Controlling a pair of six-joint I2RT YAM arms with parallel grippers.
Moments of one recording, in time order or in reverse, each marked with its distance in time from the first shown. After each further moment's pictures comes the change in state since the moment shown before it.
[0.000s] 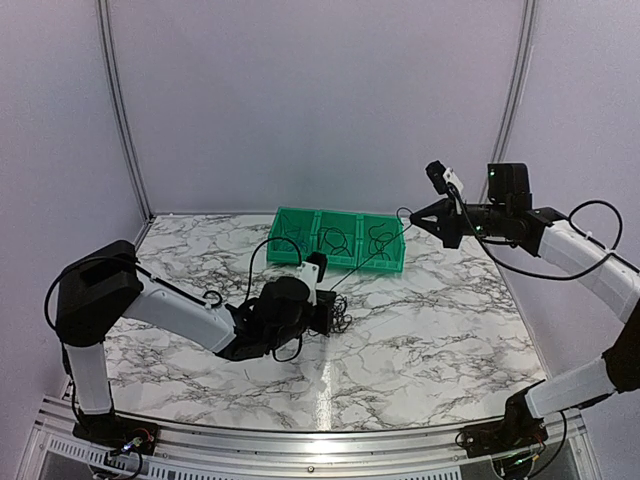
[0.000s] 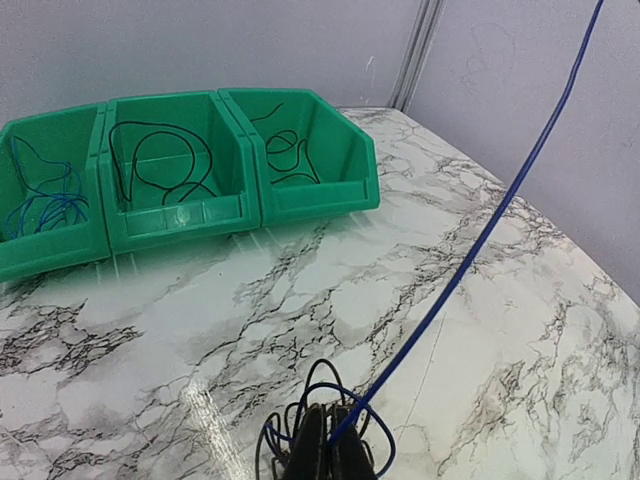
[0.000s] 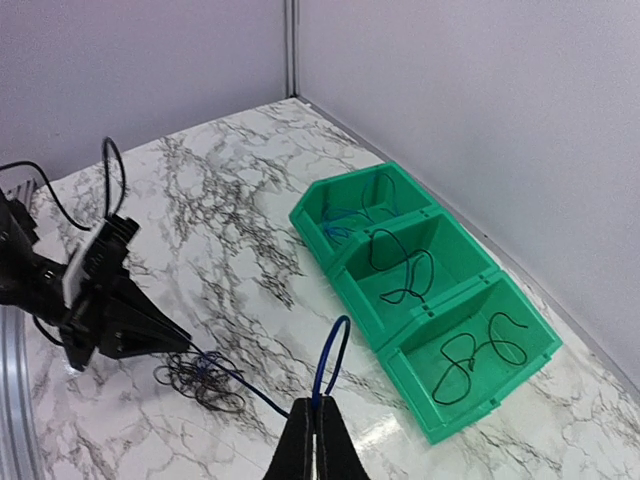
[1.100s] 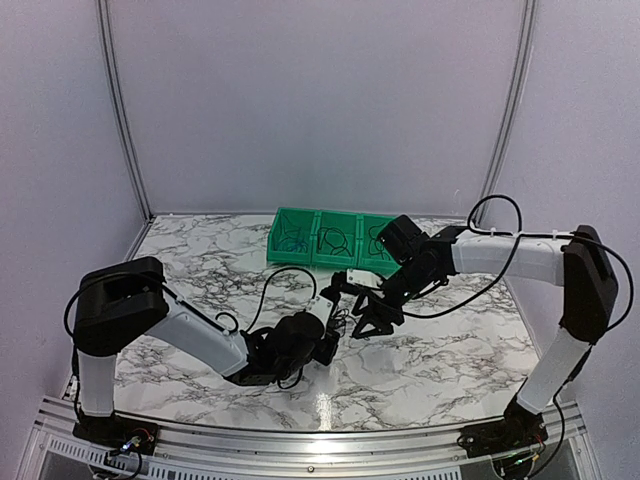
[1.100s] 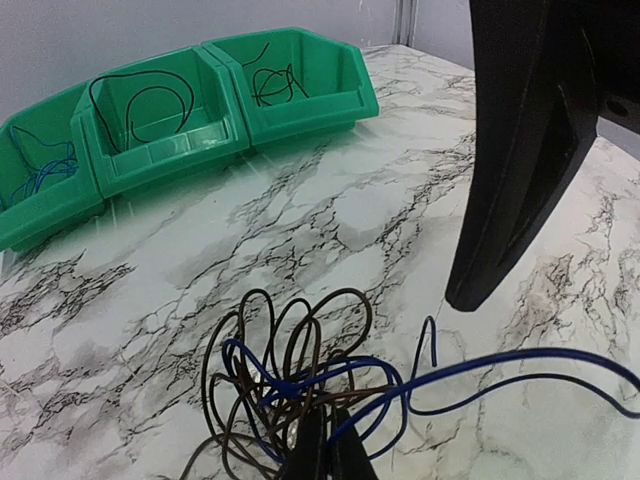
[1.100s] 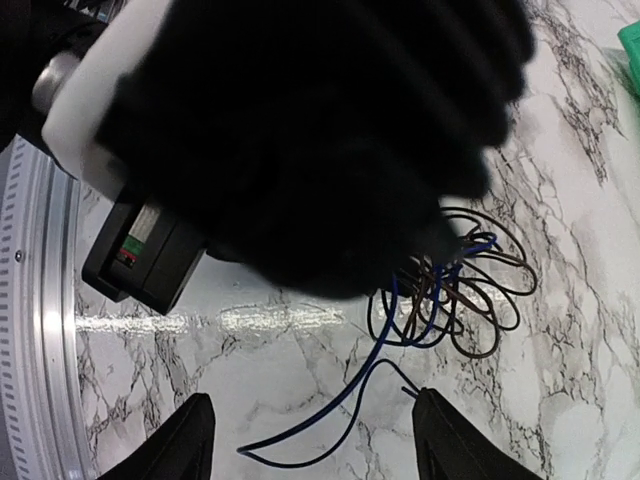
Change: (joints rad) left arm -0.107 0.088 -0.026 0.004 -0.145 0.121; right arm 0.416 0.391 0.054 -0.356 0.152 -0.316
